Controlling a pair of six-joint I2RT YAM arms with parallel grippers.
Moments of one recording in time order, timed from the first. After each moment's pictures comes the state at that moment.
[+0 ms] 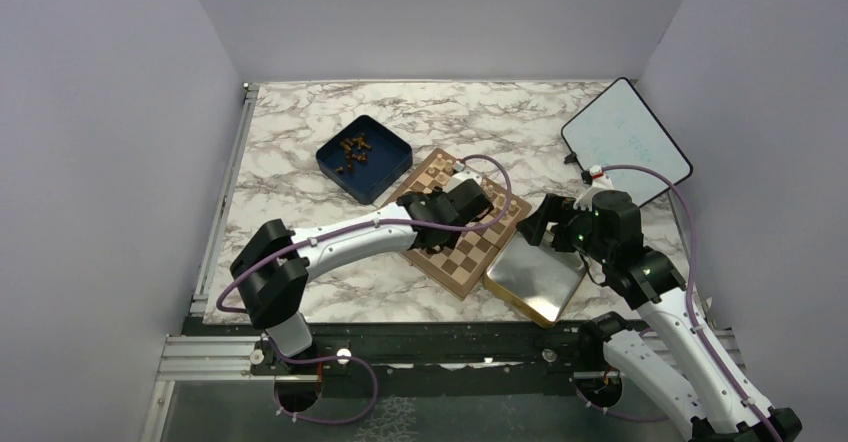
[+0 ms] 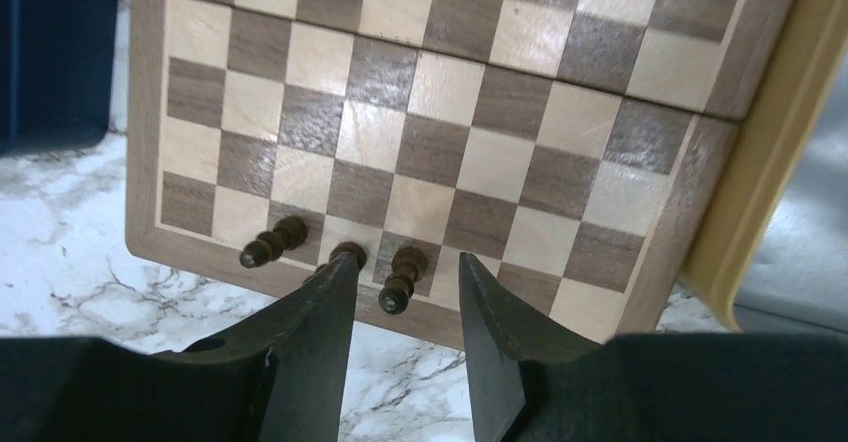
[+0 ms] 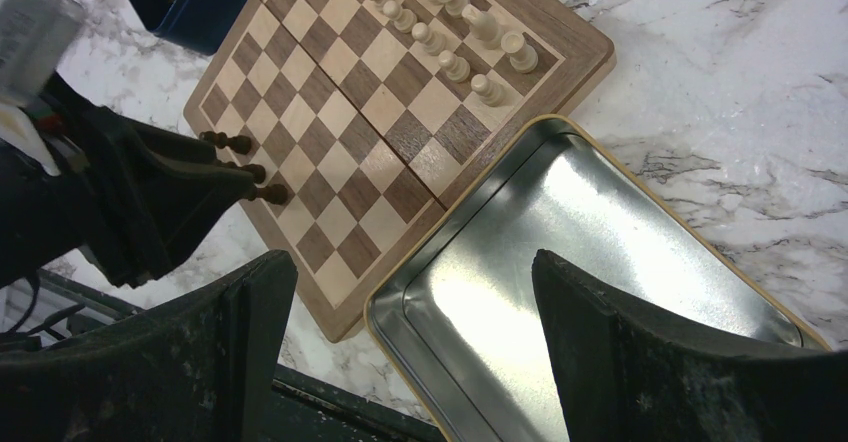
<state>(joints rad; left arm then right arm) -1.04 1.66 1.25 -0.66 -0.44 -0.45 0.38 0.65 0.67 -0.55 -0.09 0.50</state>
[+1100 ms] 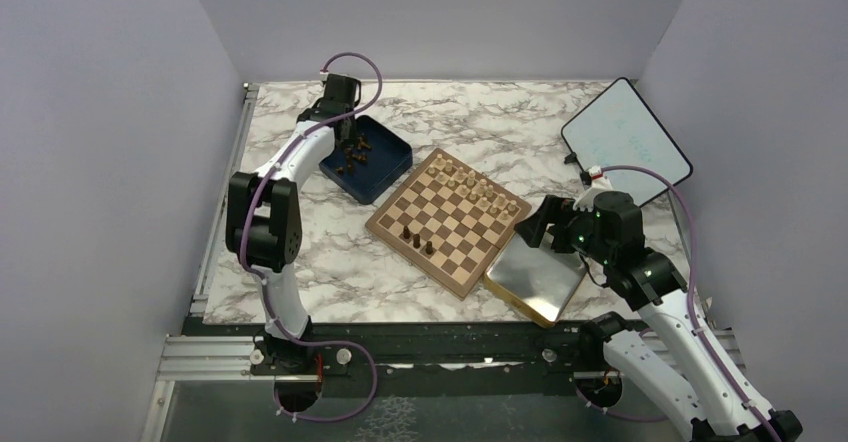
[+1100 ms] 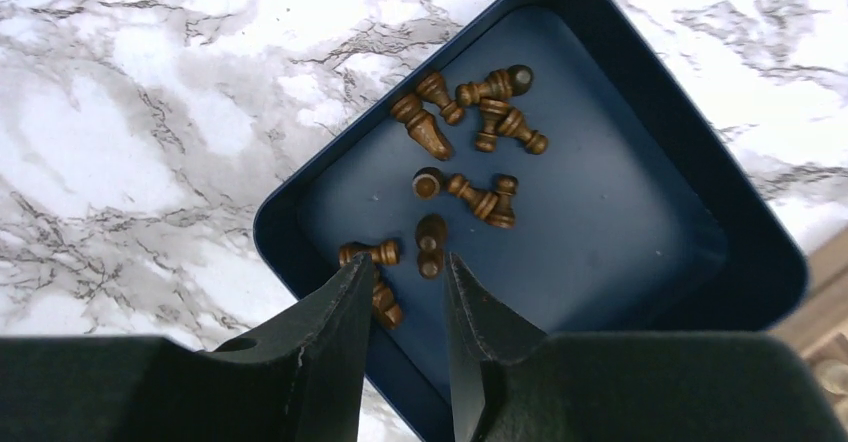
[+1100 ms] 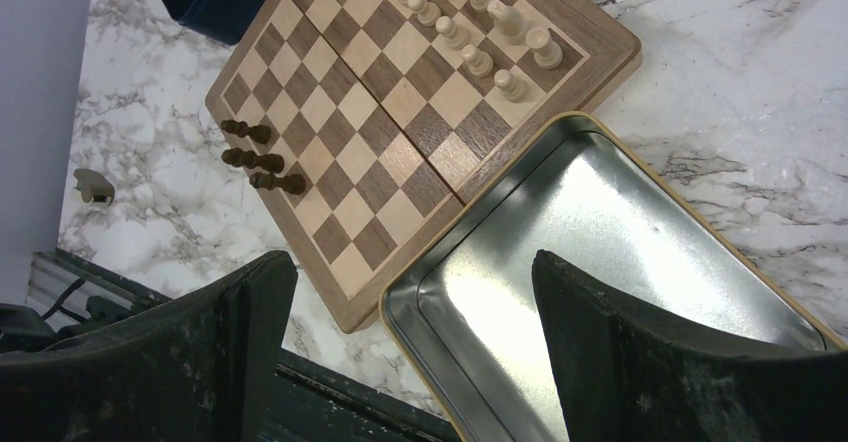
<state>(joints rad) -0.23 1.87 1.52 -0.49 -0.29 -0.26 0.38 0.64 0.67 -0.55 -0.13 0.50</state>
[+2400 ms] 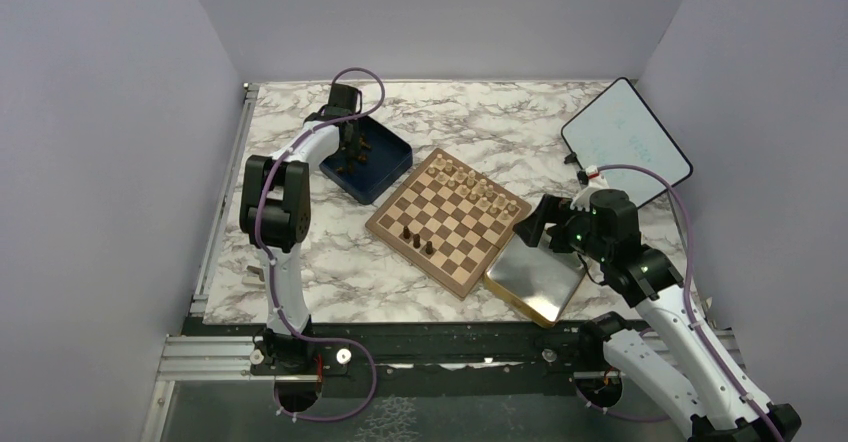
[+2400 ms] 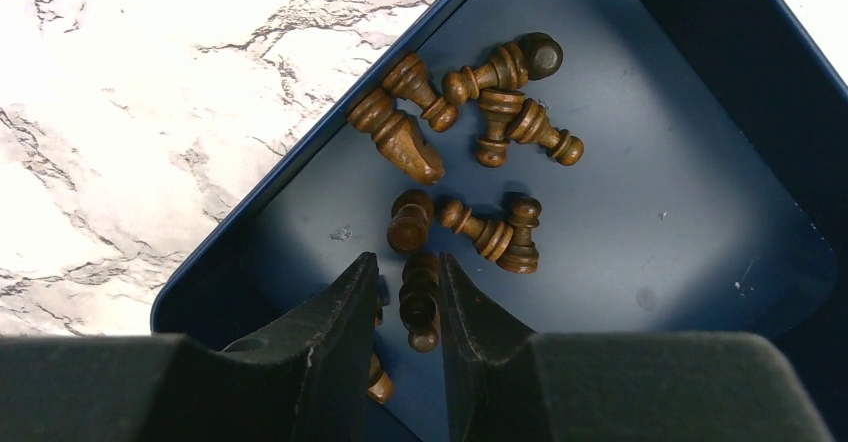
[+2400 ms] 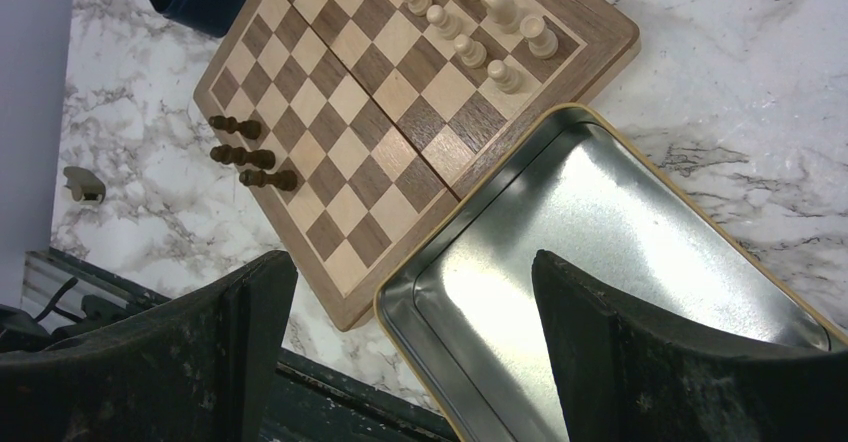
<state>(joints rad) -0.18 2.07 1.58 -0.46 -0.18 -0.20 0.38 0.67 0.67 -0.55 -0.13 0.50</state>
